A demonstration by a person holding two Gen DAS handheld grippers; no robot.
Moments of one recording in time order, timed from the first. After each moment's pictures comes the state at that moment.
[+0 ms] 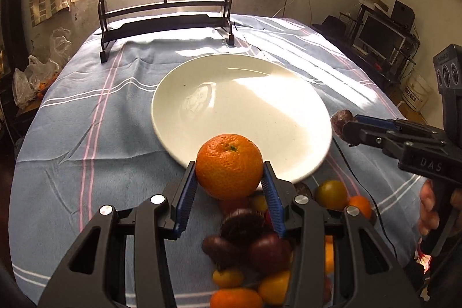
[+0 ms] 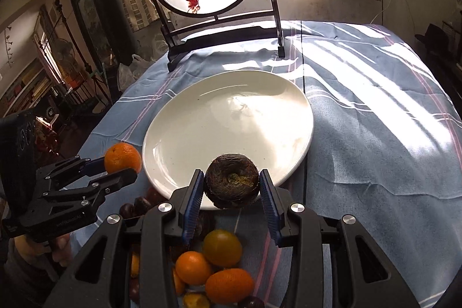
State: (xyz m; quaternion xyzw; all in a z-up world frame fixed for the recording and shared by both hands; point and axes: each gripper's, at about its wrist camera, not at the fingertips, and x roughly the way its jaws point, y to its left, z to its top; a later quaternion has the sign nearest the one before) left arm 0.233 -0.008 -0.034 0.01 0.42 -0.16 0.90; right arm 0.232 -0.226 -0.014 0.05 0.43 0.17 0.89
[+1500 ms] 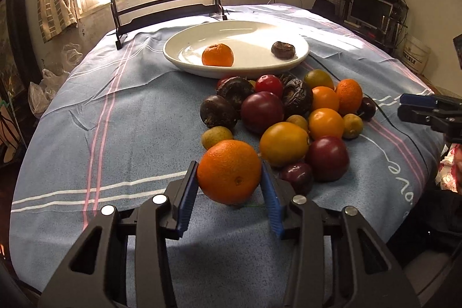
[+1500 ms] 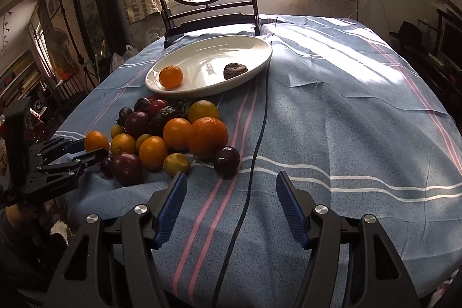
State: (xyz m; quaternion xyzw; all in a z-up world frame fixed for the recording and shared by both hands) left arm 0.087 0.015 -0.076 0.07 0.38 -0.15 0.91; right arm 0.067 -0.265 -0.054 0.02 0.40 0.13 0.91
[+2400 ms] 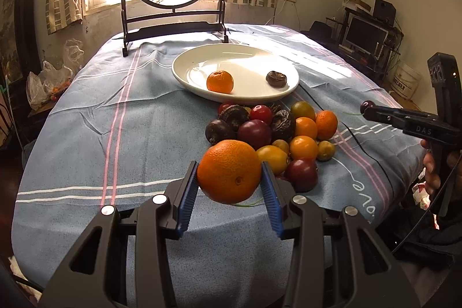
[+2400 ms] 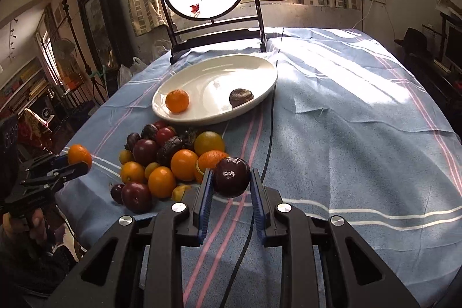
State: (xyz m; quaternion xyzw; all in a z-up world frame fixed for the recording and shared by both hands) left arm 0.074 0.031 -0.040 0.02 0.36 -0.17 0.92; right arm 0.080 -0.275 -0.020 0.05 0.36 0.15 0.92
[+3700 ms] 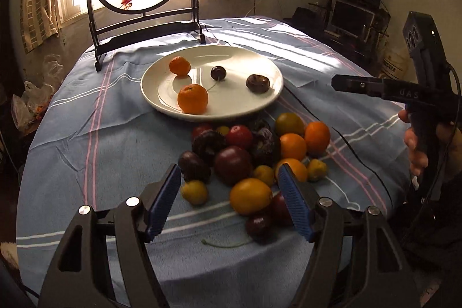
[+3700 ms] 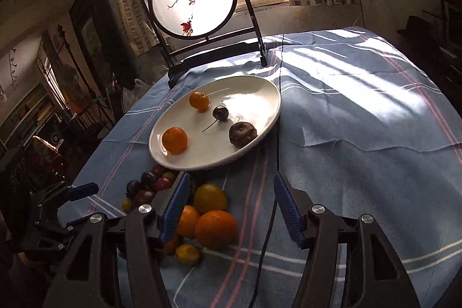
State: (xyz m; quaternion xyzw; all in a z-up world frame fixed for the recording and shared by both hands) left arm 0.101 -0.007 -0.036 0.07 0.37 -0.21 0.90; right arm 0.131 -0.276 -0.020 0.10 0.36 0.16 0.91
